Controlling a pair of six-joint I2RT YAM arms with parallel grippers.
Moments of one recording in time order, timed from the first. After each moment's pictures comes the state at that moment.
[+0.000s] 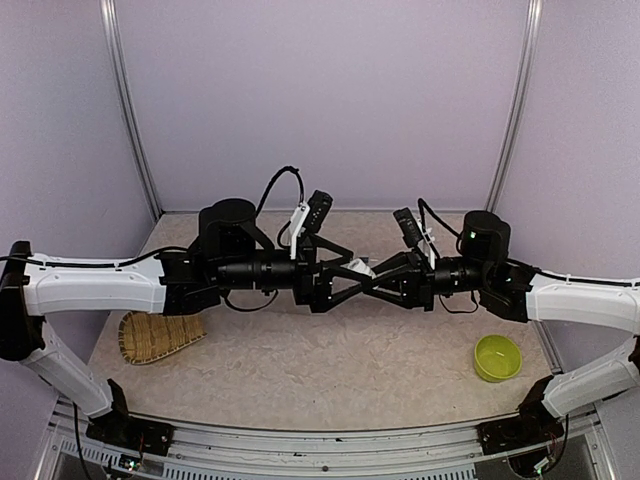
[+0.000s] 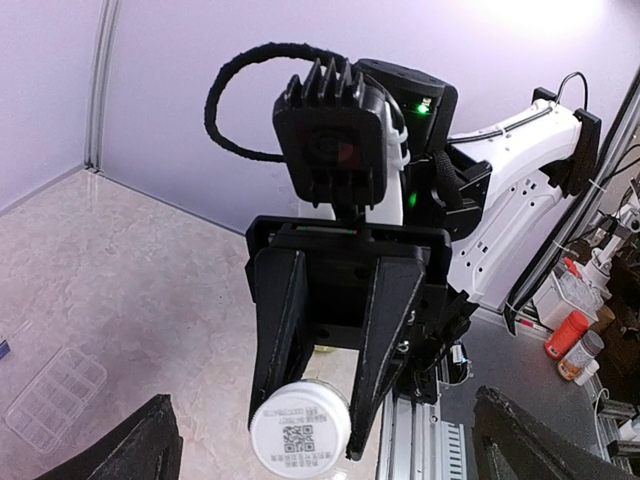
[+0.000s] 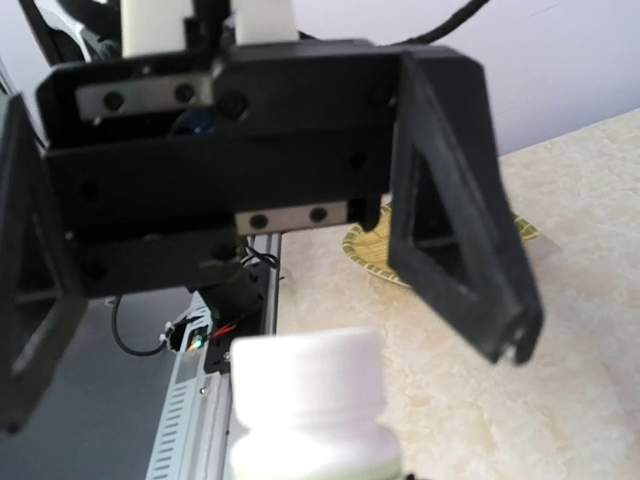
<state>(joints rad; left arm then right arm) -1.03 1.49 1.06 0.33 0.39 -0.27 0.72 1.24 0.72 0.41 -0.86 0.24</state>
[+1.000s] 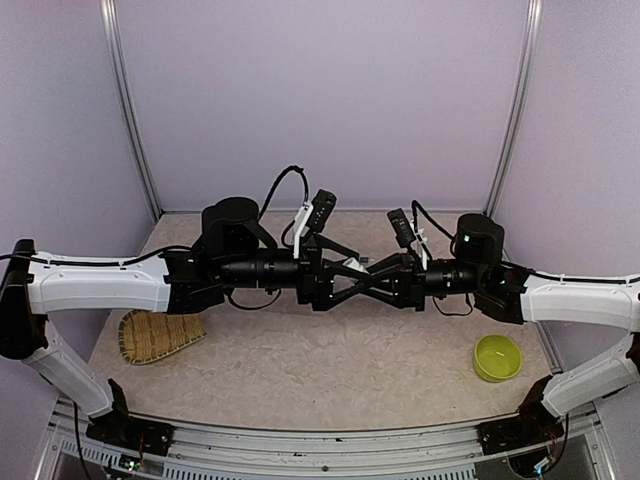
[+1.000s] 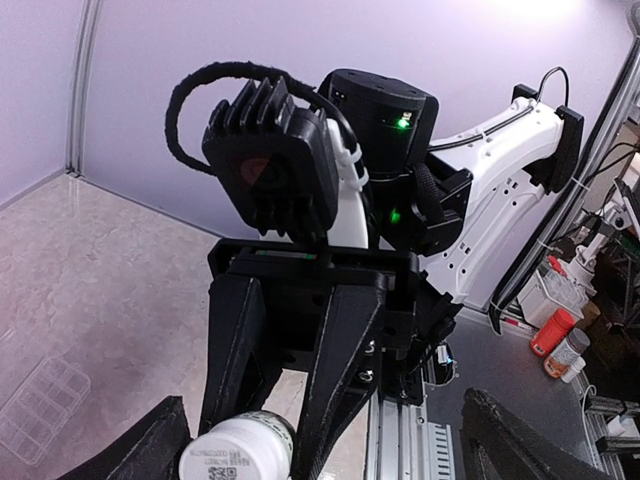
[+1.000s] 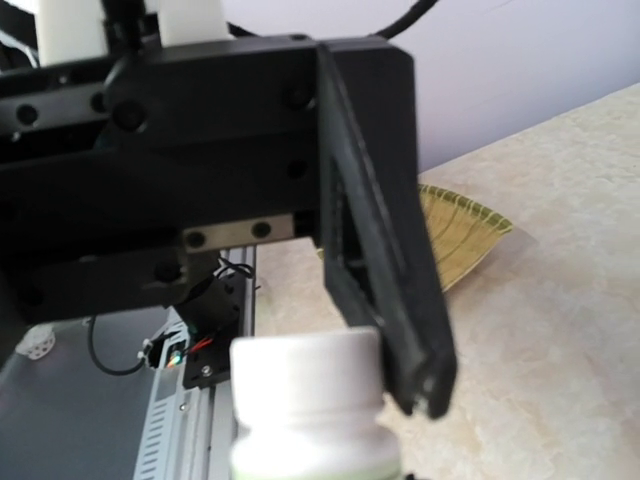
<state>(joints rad) -1.03 1.51 1.07 0.35 0.44 -0.29 0.75 1.27 0.72 0.44 -0.78 0.28</state>
